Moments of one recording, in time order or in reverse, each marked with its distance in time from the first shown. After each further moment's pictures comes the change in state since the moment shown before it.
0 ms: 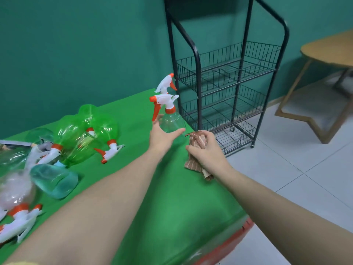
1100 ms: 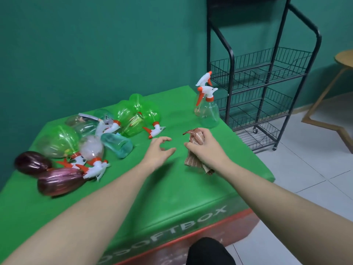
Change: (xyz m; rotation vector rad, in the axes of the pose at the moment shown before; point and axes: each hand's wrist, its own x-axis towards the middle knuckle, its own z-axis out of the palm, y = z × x) left_hand -0.137 -0.030 -0.162 0.280 -0.134 -0.060; right_hand -0.113 -0.061 0.078 -0.119 -0.159 -0.148
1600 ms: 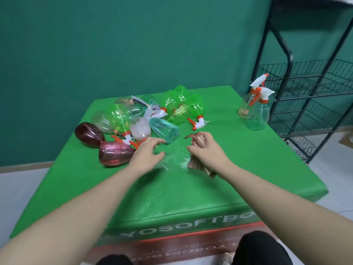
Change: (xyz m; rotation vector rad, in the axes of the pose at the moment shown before) left_hand -0.078 -0.110 -0.143 0.242 0.127 0.052; right_hand -0.024 -0.050 0.136 -0.106 -0.202 -0.040
